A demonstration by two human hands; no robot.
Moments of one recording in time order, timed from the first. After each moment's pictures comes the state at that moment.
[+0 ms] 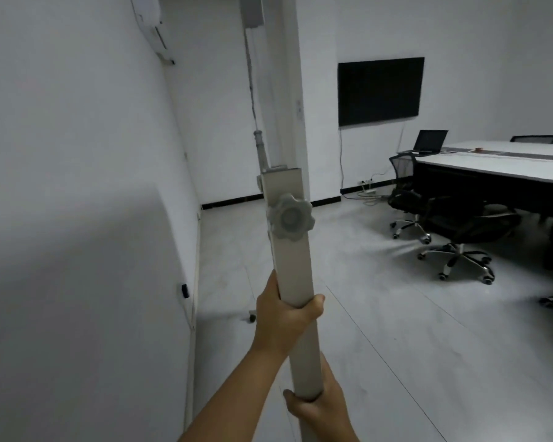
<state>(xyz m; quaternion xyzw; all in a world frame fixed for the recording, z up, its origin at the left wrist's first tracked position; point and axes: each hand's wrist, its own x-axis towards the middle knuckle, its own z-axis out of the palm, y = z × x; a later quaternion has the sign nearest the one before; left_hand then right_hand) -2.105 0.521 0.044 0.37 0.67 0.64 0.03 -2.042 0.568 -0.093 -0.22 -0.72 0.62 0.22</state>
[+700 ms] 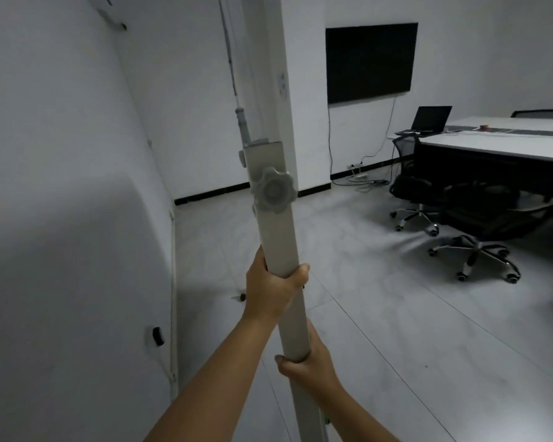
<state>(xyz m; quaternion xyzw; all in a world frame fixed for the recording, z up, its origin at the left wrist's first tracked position) -2.488 0.704 0.049 0.37 0.68 0.63 0.04 -2.431 0.750 -0.094 -0.25 -0.73 0.60 0.21</state>
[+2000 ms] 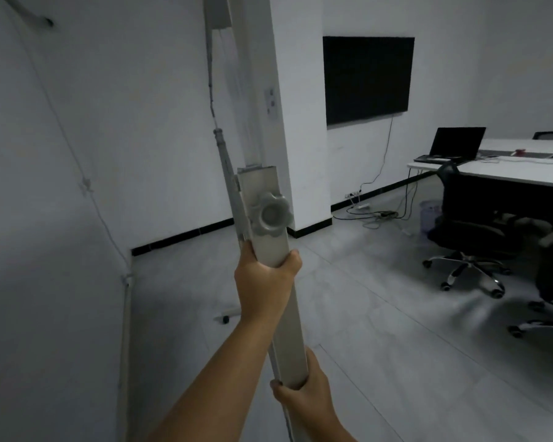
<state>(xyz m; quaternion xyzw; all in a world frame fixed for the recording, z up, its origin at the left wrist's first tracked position) -3.187 1.114 0.082 0.33 0.65 0.69 -0.02 -3.128 1.128 -0.084 -0.33 -0.64 0.64 0.25</state>
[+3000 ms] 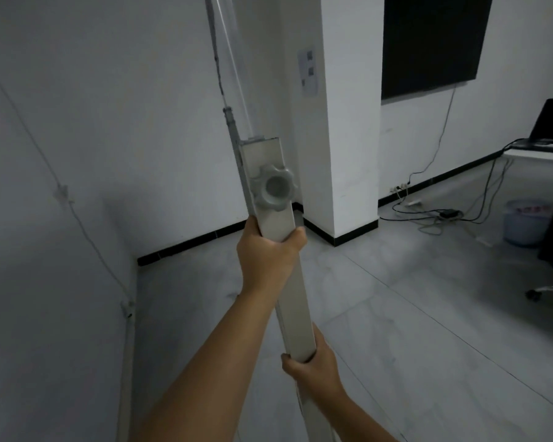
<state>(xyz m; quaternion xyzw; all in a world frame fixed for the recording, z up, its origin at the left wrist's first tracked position) -3.725 1.426 0.088 0.33 0.65 0.69 0.00 -3.665 1.442 -0.088 -0.33 -0.66 0.62 0.26</state>
